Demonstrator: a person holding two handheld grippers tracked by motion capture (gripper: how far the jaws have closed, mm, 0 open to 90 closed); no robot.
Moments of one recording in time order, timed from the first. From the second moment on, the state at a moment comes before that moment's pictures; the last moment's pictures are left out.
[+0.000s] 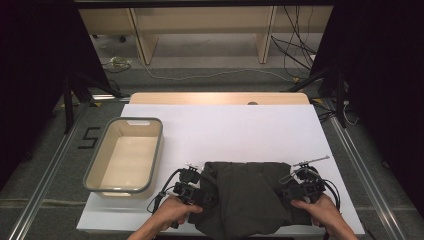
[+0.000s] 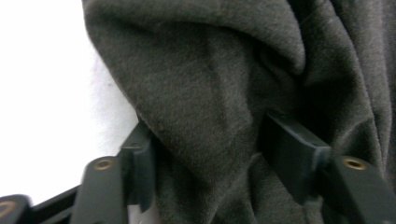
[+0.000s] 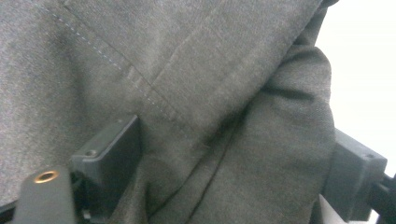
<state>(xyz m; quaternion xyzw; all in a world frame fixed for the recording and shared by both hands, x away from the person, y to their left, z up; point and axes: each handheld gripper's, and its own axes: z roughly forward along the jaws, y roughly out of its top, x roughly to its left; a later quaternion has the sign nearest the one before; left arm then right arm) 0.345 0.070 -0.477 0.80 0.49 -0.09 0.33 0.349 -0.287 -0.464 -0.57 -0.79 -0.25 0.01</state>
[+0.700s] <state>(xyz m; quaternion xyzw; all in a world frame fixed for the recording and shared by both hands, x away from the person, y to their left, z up) 0.343 0.070 -0.476 0.81 0.47 -0.11 0.34 0.349 -0.277 -0.459 -0.54 -0.81 -0.24 -0.02</state>
